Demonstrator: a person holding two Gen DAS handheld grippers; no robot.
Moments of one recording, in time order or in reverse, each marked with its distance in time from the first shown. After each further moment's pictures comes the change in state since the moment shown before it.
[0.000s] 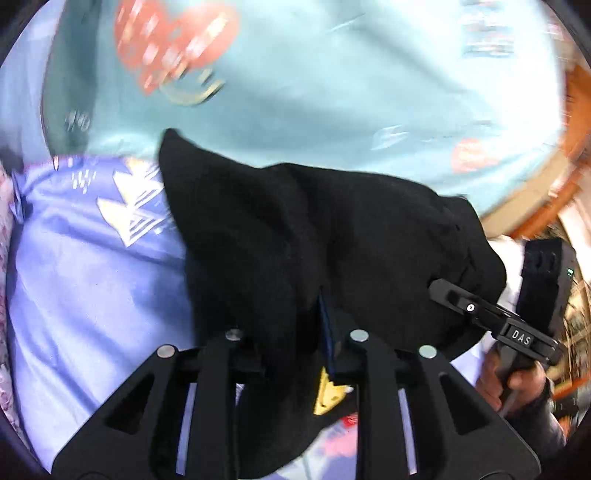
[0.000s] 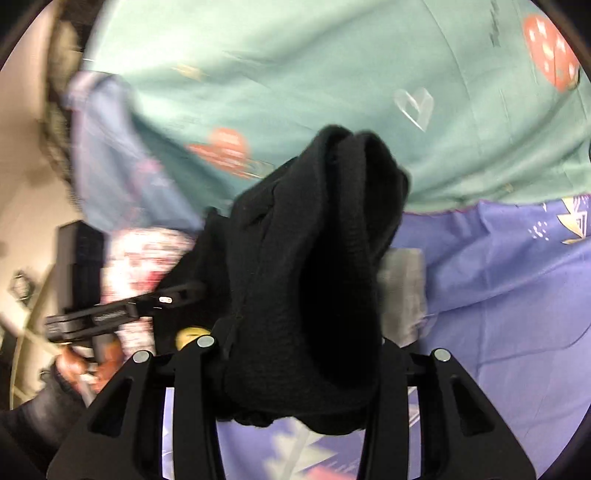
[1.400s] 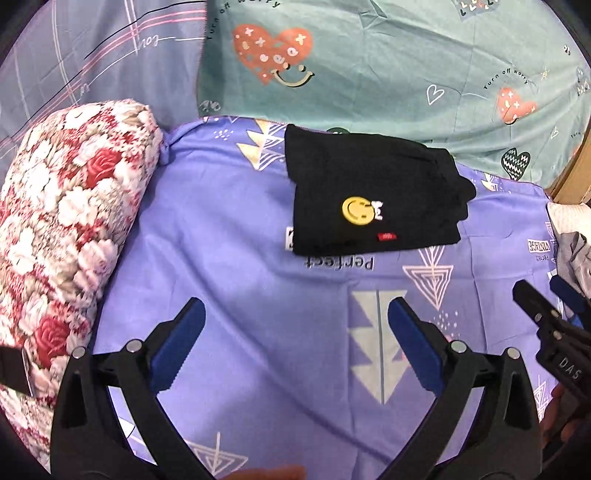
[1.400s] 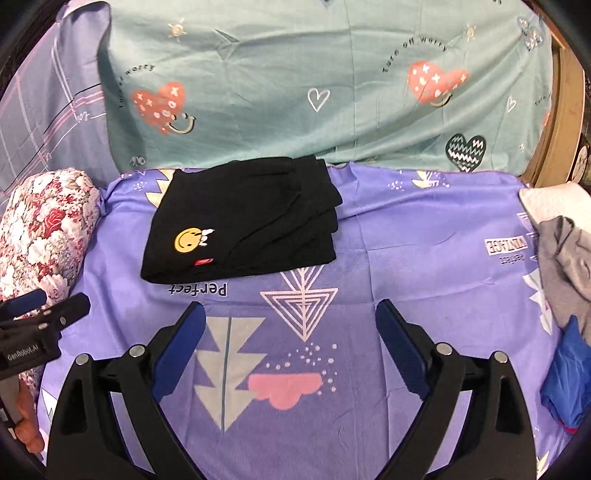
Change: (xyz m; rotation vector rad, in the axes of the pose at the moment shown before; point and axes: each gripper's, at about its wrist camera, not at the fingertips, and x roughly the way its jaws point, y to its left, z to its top) left arm -0.121 -0.044 -0.182 0.045 -0.115 0.429; right arm -0.111 0.106 -0.176 -0.098 -0.144 -0.504
